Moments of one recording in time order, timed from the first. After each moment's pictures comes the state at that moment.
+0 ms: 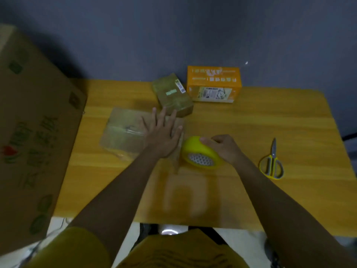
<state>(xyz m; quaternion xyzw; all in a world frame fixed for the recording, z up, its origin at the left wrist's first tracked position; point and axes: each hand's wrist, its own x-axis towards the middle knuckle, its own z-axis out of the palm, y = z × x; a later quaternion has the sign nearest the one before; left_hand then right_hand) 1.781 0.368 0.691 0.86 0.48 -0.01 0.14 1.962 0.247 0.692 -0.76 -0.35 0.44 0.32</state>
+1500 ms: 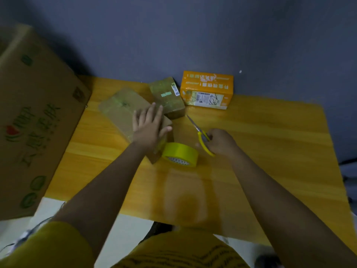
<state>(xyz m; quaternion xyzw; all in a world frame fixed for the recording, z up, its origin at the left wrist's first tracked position) 1.802 0.344 0.712 0.85 0.52 -0.01 0.04 2.022 0.251 0.703 -0.77 -0.54 0.32 0.09</state>
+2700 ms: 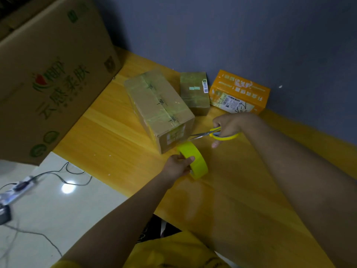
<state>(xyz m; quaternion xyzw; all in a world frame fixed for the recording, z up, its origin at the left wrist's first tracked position) 1.830 0.238 0.663 0.28 0.62 0.23 0.70 2.019 0.358 0.743 -0.56 -0.69 0.34 -0.31</state>
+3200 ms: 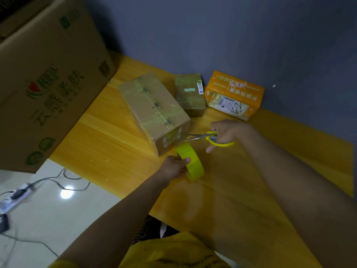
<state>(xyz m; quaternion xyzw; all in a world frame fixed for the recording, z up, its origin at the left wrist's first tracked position) 1.826 0.245 0.664 0.31 0.61 0.19 0.70 2.027 0.339 0.732 -0.60 -0.68 0.31 -0.28</state>
